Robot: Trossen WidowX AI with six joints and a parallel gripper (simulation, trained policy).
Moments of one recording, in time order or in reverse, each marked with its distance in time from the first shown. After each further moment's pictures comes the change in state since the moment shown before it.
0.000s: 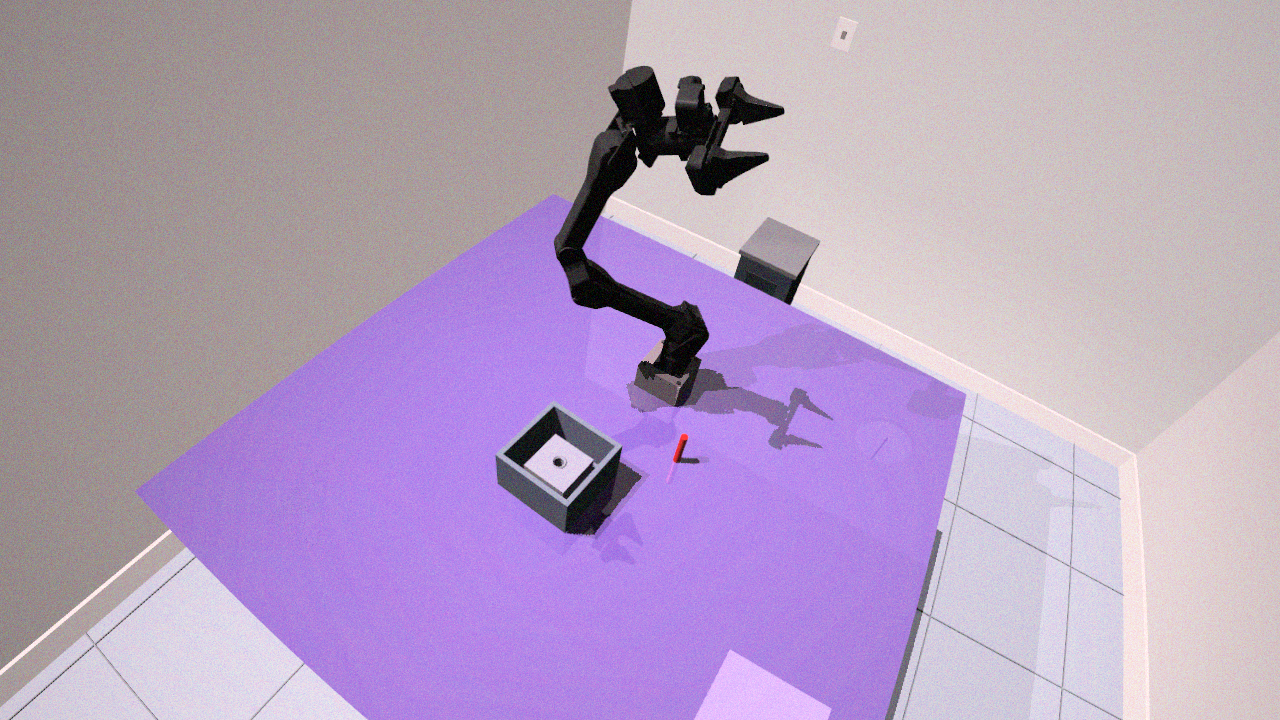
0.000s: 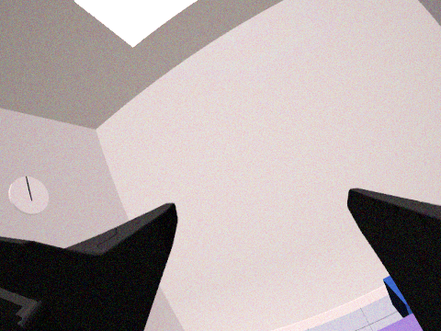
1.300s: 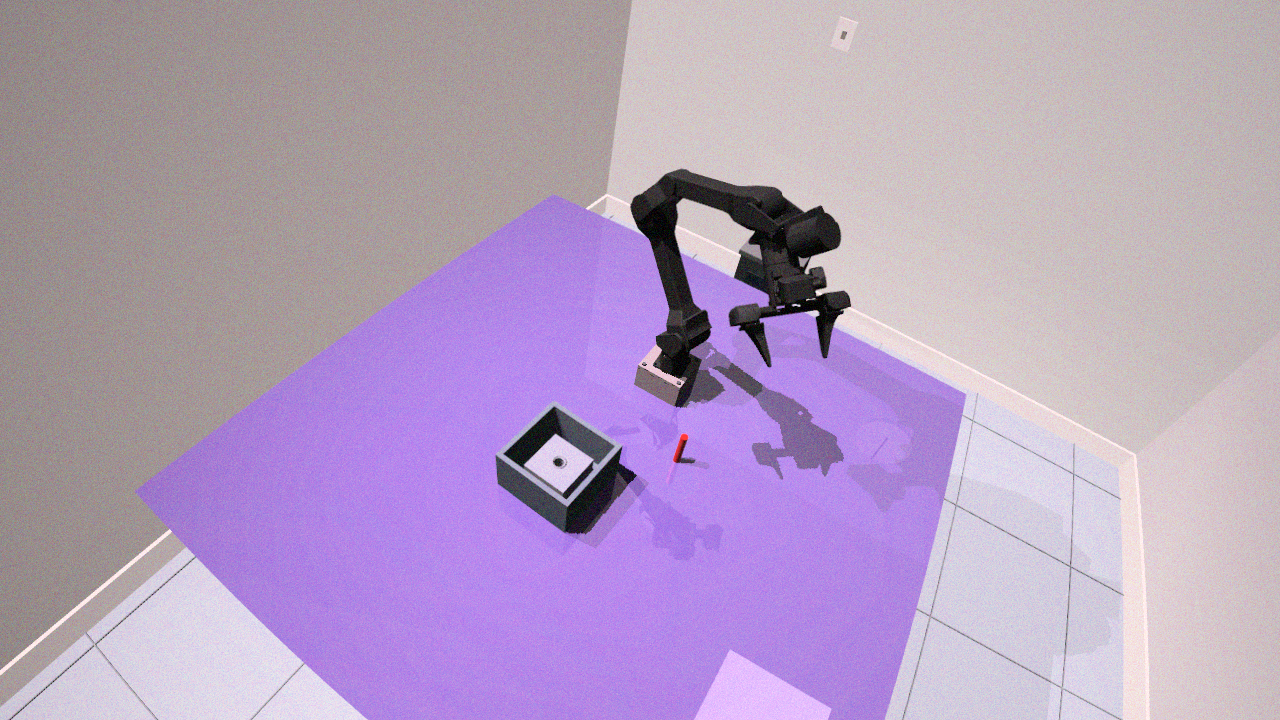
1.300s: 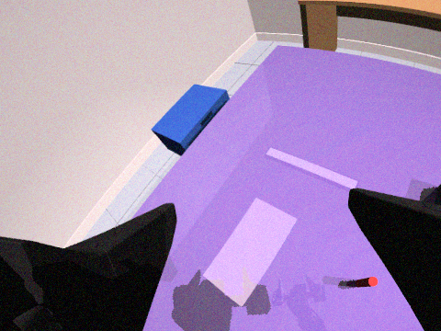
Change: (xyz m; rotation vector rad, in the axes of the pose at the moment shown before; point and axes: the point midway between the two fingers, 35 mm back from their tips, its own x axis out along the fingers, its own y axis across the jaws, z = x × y) arm 0.052 -0.168 -0.267 -0.004 0.646 -1.080
